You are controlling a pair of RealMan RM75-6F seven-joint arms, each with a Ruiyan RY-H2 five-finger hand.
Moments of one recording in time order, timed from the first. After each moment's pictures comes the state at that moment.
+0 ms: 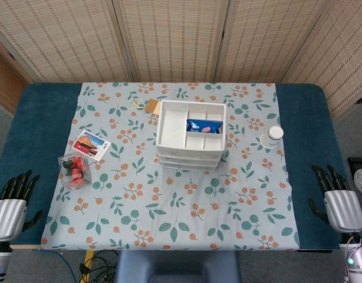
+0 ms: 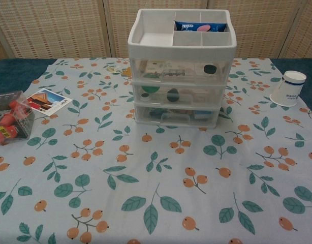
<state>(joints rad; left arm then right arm) -0.10 -1.15 -0.04 -1.63 1.51 1.50 0.19 0.08 -1.15 0.06 -1.59 -1.52 1.49 -0.08</state>
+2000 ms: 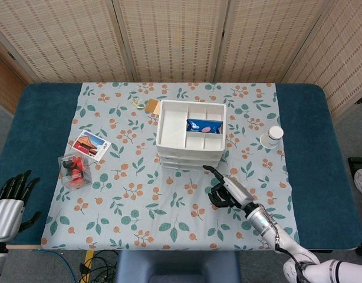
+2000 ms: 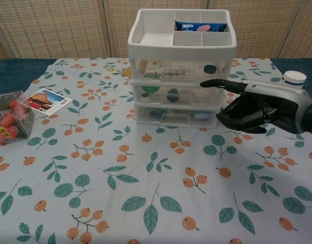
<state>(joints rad) -0.11 -1.11 -0.03 -1.62 1.54 1.49 0.13 0.53 -1.41 0.17 -1.69 -1.38 0.85 0.55</state>
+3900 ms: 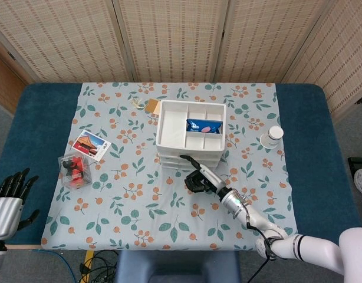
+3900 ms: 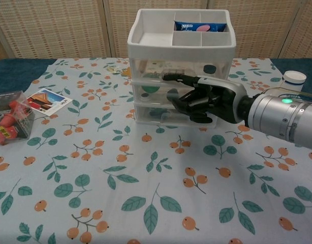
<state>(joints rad) -0.12 -1.11 -0.03 -1.62 1.53 1.48 0.13 0.74 -1.62 0.21 -1.40 -1.39 0.78 0.89</state>
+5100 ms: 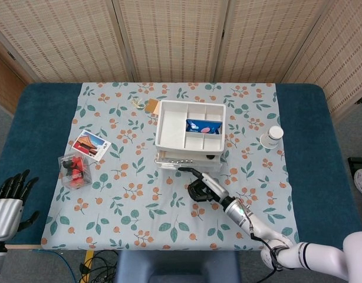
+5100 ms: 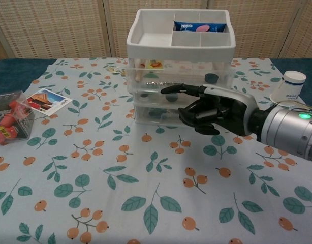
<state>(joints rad) -0.11 -1.11 -0.03 -1.61 1.52 1.48 0.13 0.69 -1.59 0.13 -1.46 -1.45 0.87 0.91</state>
